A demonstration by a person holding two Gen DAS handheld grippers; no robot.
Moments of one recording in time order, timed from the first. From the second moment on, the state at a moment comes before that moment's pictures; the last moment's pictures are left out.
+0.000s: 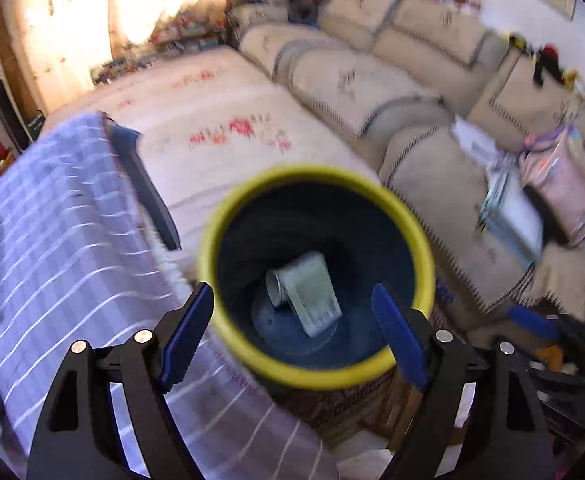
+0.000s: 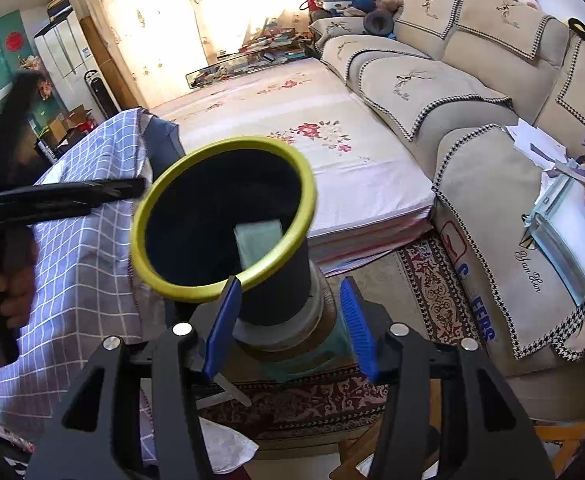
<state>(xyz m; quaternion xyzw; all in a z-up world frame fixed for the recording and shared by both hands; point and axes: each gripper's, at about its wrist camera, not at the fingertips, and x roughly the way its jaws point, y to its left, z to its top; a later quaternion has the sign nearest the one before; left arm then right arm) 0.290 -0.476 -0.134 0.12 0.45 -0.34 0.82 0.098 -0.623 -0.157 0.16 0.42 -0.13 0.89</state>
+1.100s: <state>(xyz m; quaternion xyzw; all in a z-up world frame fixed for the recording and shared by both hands) 0.136 -0.008 -0.058 -0.07 0.28 -0.03 0.96 0.183 -0.257 -0.110 0.09 0.32 0.15 0.93</state>
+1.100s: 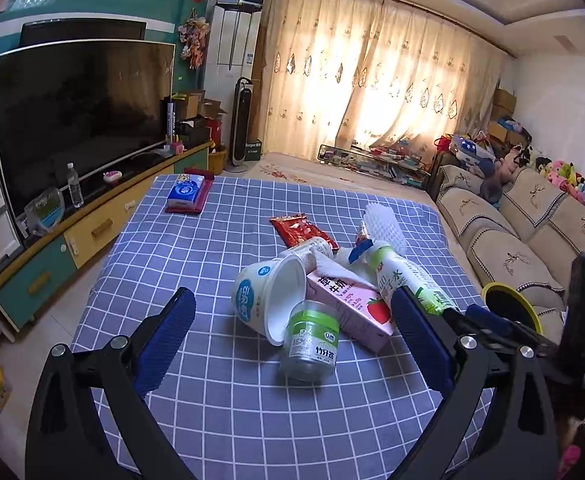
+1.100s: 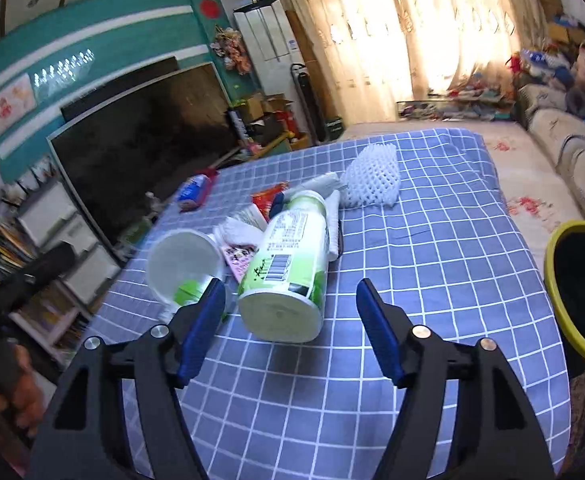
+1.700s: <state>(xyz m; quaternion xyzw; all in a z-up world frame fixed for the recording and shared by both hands) 0.147 -0.022 -0.072 -0.08 0.29 -0.04 0.95 0.182 -0.275 -0.097 0.10 0.31 0.14 0.93</state>
